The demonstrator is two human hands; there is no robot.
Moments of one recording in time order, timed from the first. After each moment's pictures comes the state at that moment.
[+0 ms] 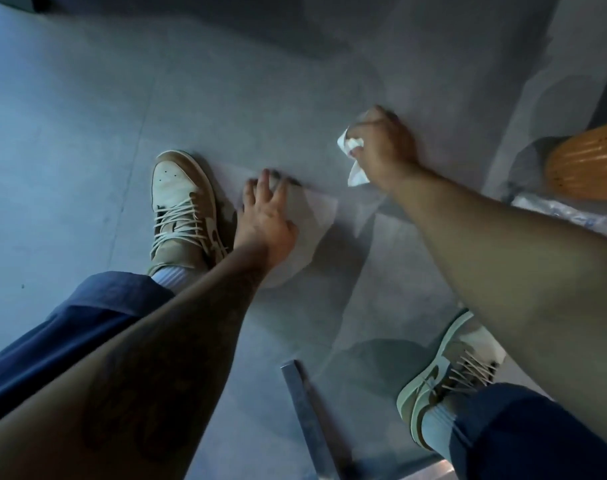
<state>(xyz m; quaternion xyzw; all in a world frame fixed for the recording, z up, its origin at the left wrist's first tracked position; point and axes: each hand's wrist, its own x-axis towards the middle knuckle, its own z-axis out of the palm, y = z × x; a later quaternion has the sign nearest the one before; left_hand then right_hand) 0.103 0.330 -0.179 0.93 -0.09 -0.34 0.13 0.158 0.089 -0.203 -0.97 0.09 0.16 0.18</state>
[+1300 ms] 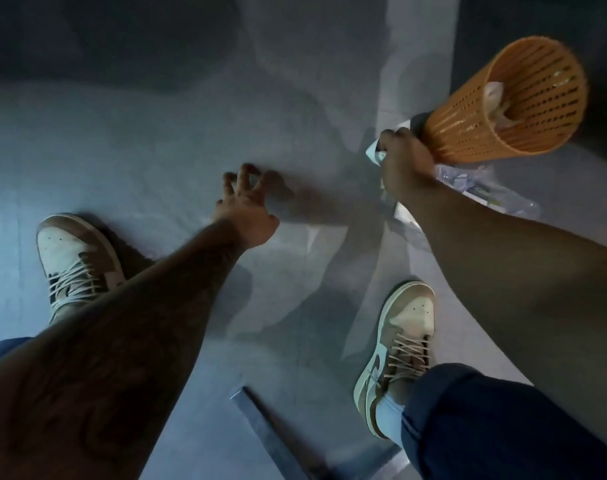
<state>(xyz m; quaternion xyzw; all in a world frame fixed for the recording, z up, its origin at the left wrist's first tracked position) 0.129 0.182 -0.177 0.89 -0.22 -0.40 0.06 0.049 -0.099 -0.193 -0.93 0.30 0.16 0.12</state>
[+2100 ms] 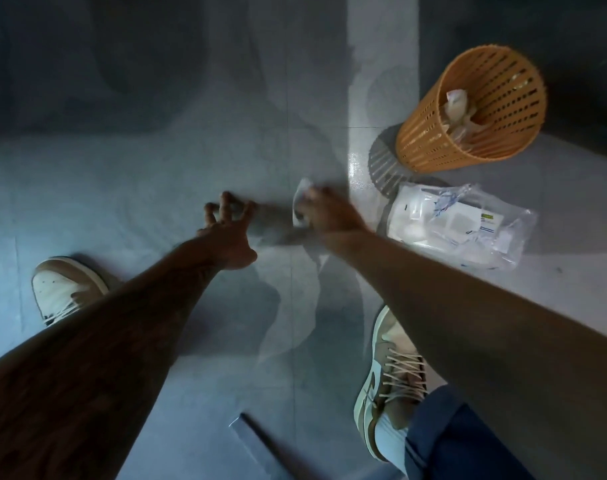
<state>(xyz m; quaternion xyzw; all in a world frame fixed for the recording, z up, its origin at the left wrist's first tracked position) 0.142 0.167 -0.171 0.83 -0.24 -0.50 -0.07 0.034 -0.023 -0.190 -0.95 0.10 0.16 0.25</state>
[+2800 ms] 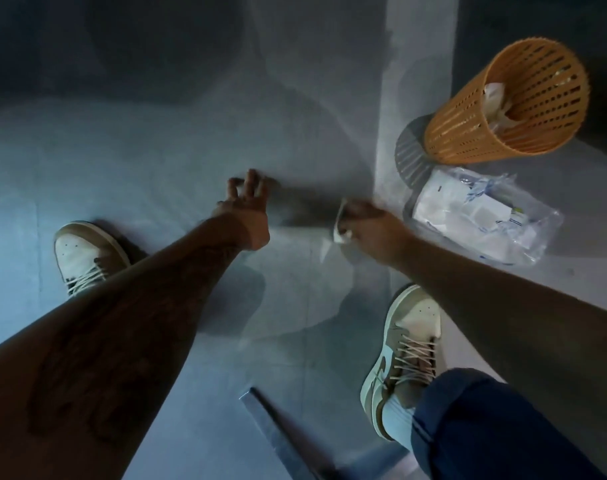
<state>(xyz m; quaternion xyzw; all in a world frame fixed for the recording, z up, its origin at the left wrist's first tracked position) 0.137 0.185 -0.172 0.85 -0.28 -0.43 -0.10 -0.026 -0.034 -0.198 -0.95 -0.03 0.16 0.28</state>
